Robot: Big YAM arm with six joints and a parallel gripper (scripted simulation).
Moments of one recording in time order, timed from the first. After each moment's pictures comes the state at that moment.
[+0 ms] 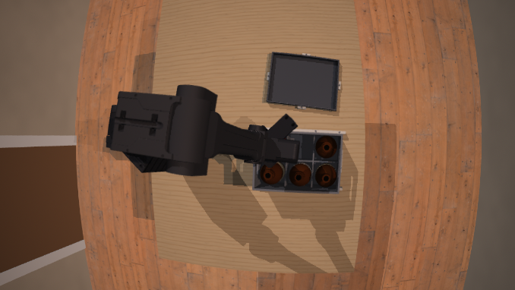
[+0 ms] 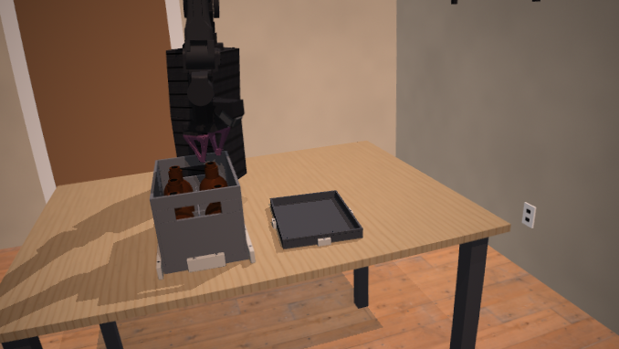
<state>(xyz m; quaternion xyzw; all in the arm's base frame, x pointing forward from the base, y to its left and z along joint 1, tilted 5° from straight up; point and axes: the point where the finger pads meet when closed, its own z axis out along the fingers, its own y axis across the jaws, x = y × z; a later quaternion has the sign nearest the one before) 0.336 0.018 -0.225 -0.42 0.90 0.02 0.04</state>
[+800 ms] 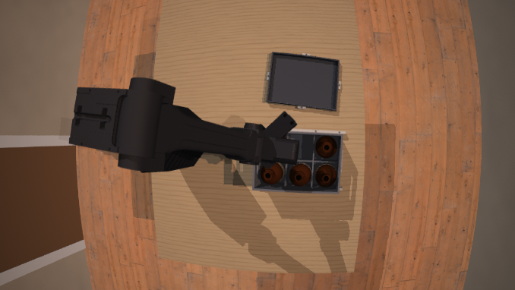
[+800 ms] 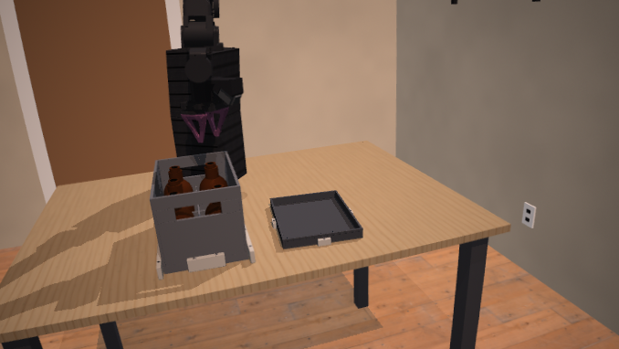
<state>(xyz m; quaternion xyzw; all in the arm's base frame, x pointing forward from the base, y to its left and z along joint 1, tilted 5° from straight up) 0.336 0.016 -0.175 -0.43 0.90 0.02 0.04</state>
